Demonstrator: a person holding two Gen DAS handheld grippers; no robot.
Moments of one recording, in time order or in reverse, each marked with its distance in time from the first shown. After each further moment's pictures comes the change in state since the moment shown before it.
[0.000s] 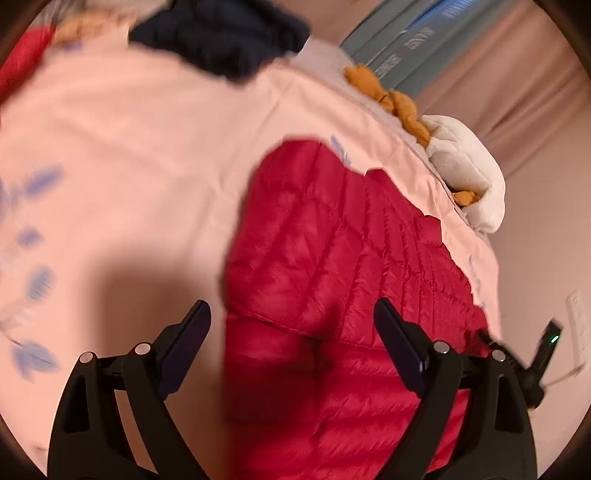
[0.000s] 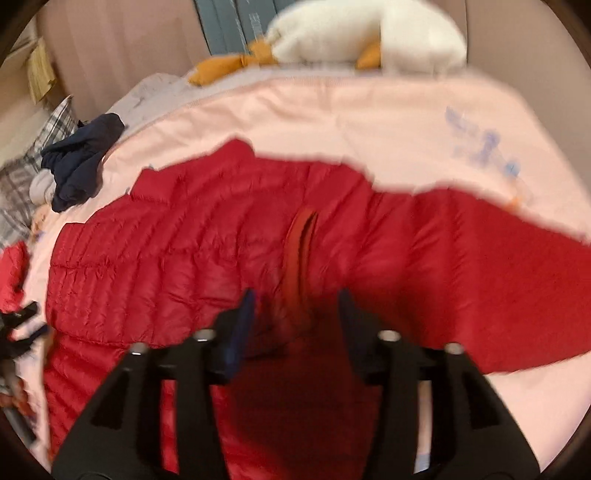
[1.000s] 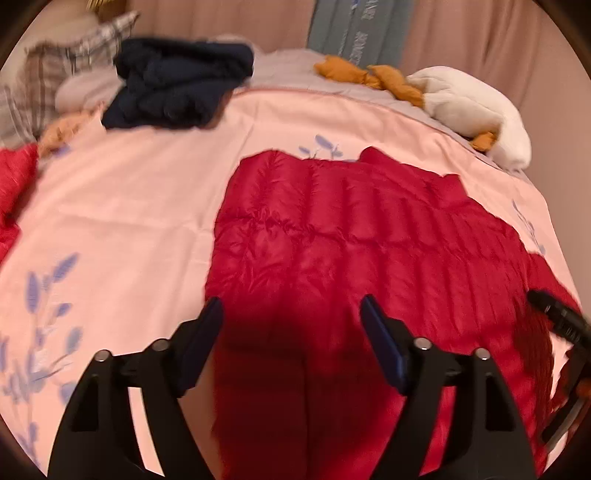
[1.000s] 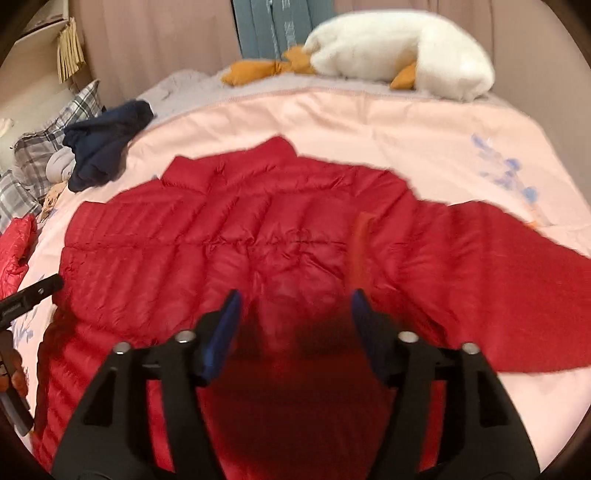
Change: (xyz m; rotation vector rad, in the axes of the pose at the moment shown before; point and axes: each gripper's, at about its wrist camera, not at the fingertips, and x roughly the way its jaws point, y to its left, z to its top) left arm 0.010 -0.066 -0.021 0.313 -0.059 0.243; right arm -0.009 0.024 -0.021 -0.041 -0.041 0.050
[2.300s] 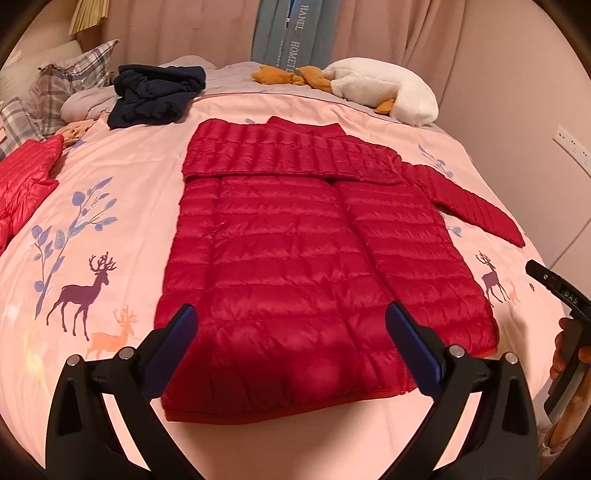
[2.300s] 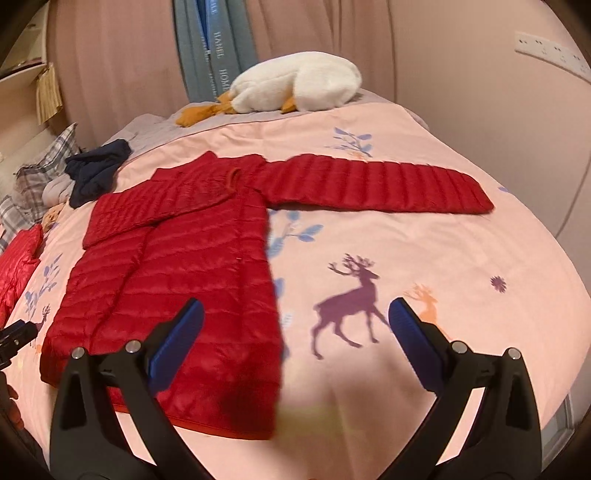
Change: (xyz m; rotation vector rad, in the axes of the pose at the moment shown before) left arm -0.190 -0.062 -0.176 0.104 -0.018 -0.119; right arm -0.230 -0.088 -0.167 0.168 -0.081 -0.159
